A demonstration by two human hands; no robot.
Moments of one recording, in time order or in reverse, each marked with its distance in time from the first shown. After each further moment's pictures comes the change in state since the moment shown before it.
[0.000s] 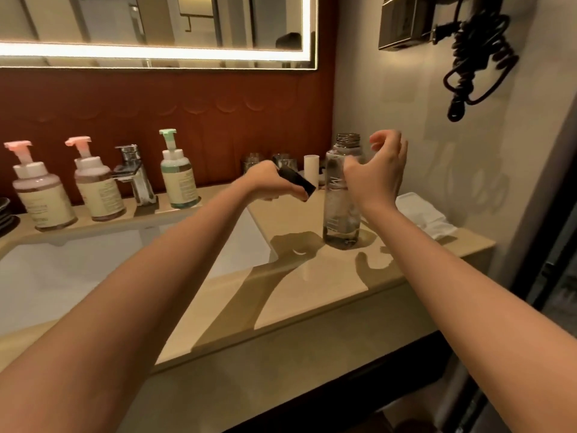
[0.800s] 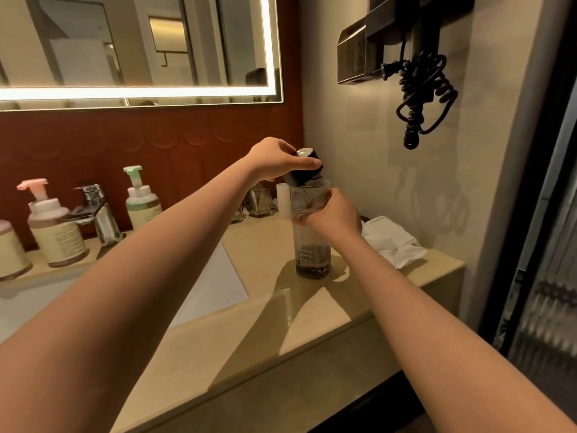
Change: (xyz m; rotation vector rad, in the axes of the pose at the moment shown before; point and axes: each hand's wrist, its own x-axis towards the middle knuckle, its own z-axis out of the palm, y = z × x) left_hand 0.030 0.091 -0.010 -0.046 0.097 0.213; right_hand 0.018 0.024 0.007 -0.152 -0.511 0.304
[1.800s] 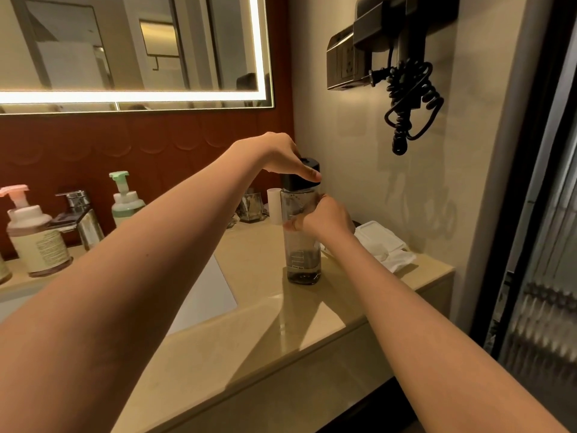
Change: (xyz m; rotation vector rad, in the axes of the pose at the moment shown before) left_hand 0.019 0.030 0.000 0.583 -0.158 0.008; right_hand 0.010 -0.005 -0.005 -0.104 -0.077 0.089
